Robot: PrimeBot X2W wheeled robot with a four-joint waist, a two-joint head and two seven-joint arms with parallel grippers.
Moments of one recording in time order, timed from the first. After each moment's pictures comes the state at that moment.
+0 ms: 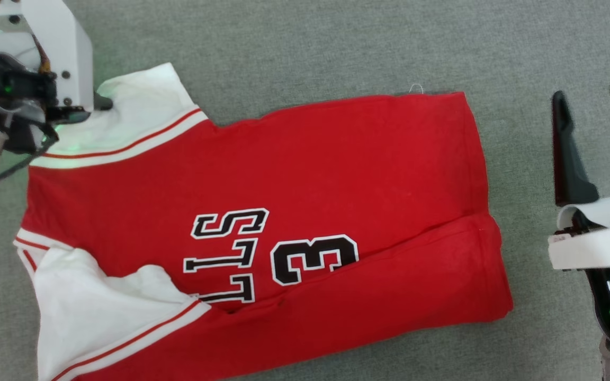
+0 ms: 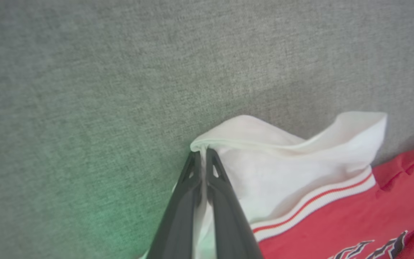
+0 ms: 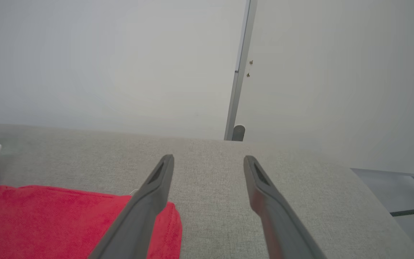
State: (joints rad) left arm -1.34 0.64 -0.93 0.74 -1.24 0.08 1.02; right arm -0.32 -0.13 -0.02 -0.27 0.17 0.13 0.03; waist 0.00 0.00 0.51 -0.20
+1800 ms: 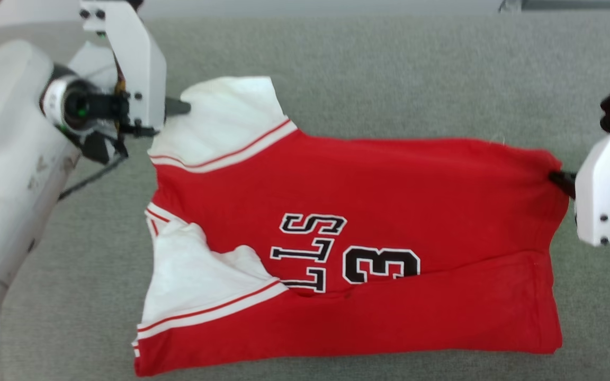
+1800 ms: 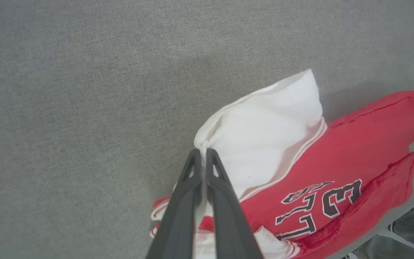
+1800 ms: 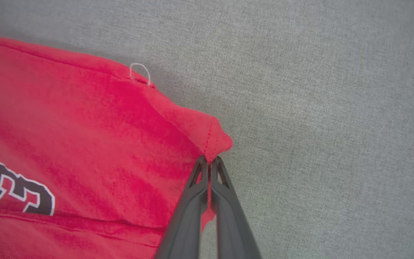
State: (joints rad) left arm -1.32 0.51 -0.92 0.78 -1.26 -0.07 0.87; right arm -0.60 -0.41 0.11 0.09 0.50 0.13 1.03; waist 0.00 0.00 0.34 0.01
